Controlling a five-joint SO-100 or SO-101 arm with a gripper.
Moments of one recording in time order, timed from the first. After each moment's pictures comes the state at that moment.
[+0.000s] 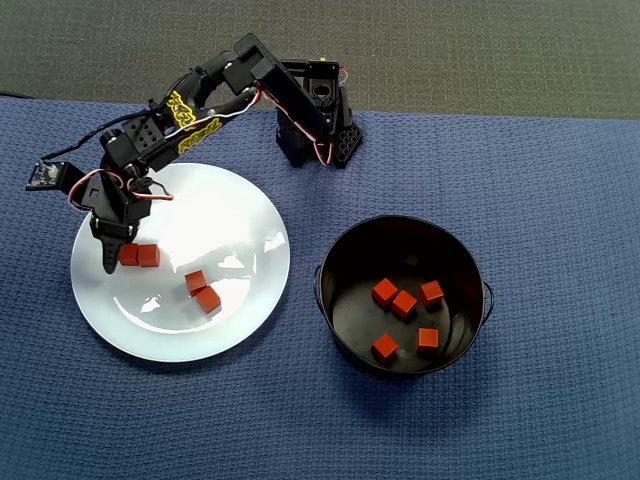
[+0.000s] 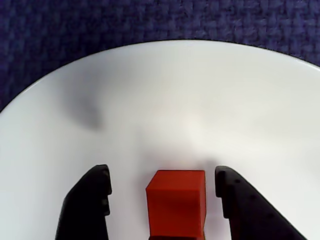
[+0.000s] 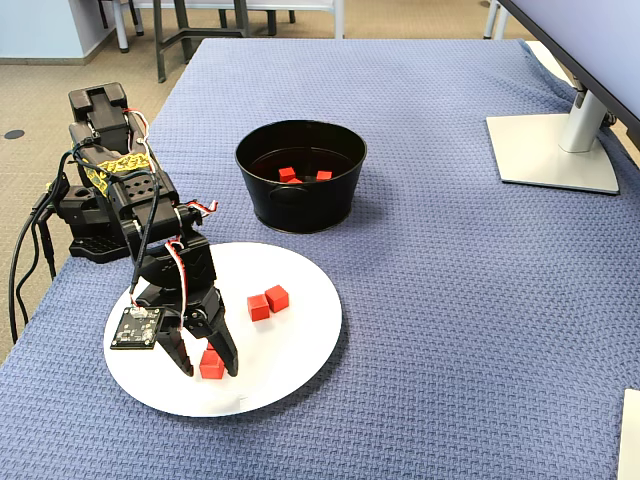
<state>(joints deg) 54.8 61.4 76.4 54.1 -52.5</state>
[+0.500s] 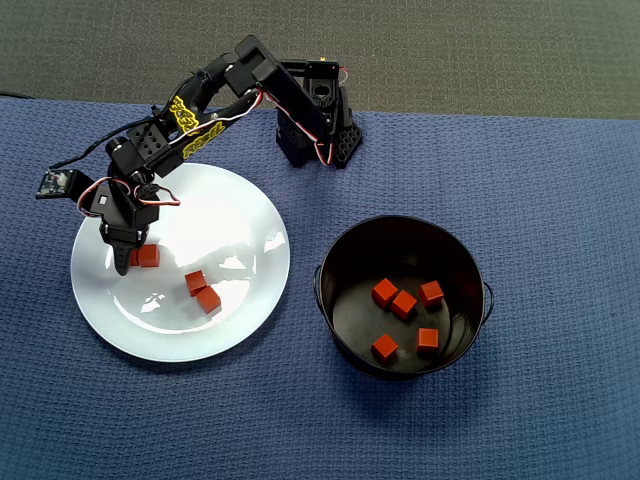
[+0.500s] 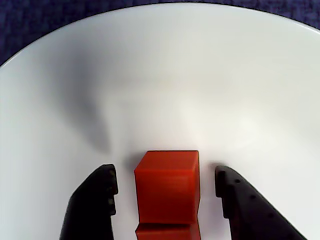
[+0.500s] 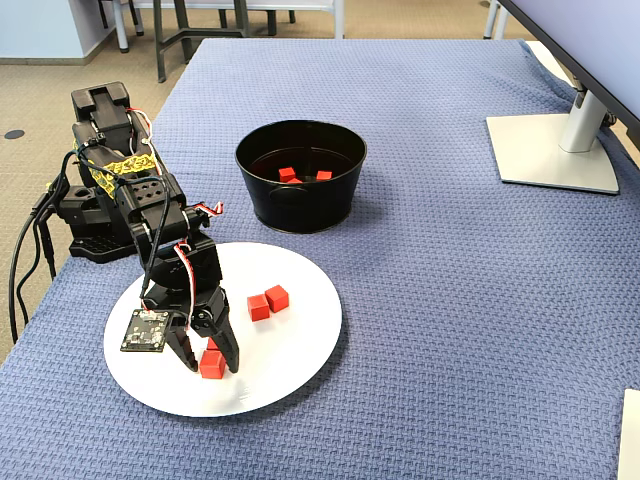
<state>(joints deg) 53.7 61.4 79.6 54.1 -52.0</state>
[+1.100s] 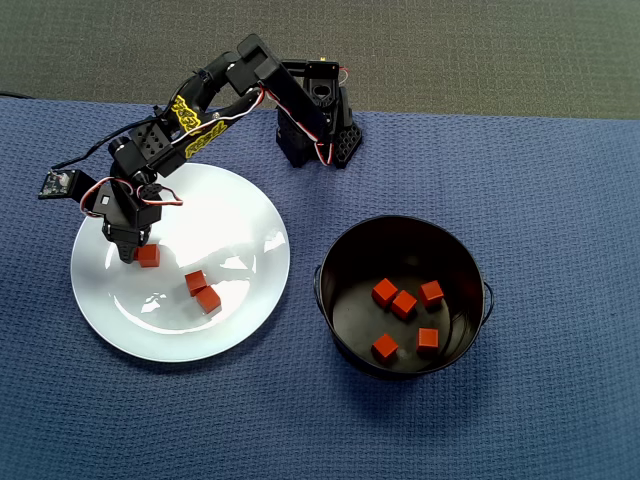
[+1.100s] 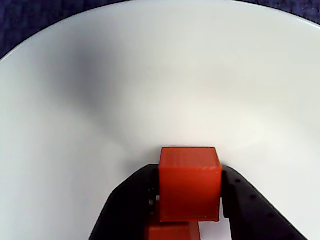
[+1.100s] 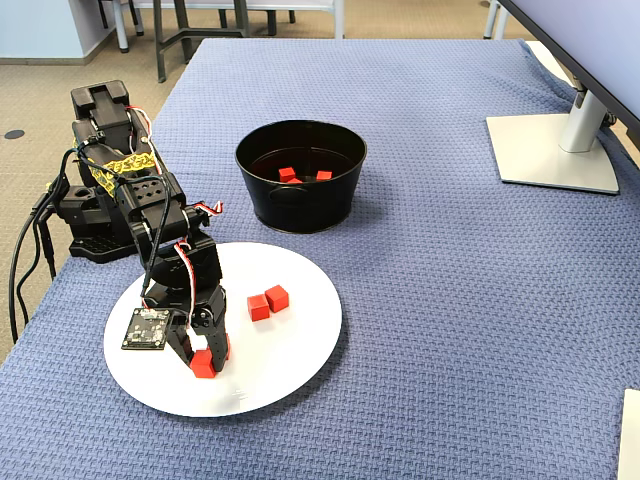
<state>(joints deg) 53.5 62.1 81.3 52.8 -52.2</state>
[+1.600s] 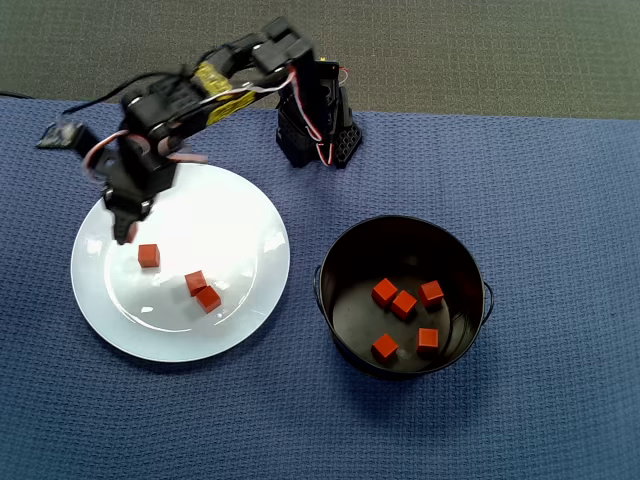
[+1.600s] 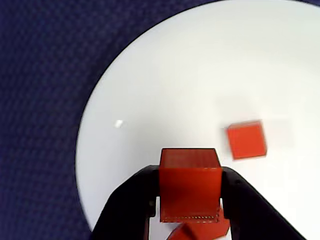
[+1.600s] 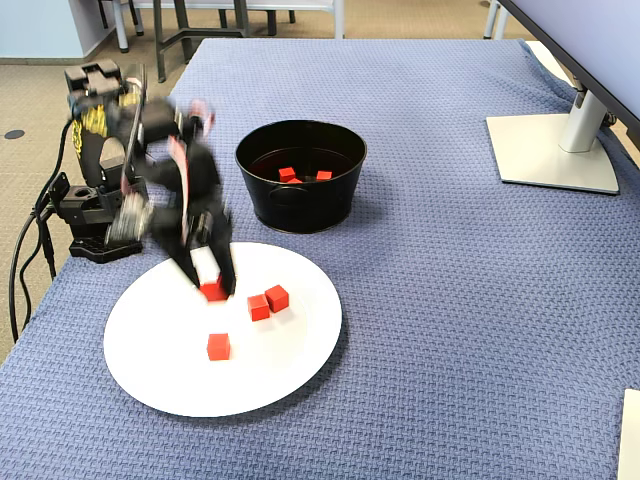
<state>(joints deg) 46.0 82.8 71.0 72.2 -40.1</state>
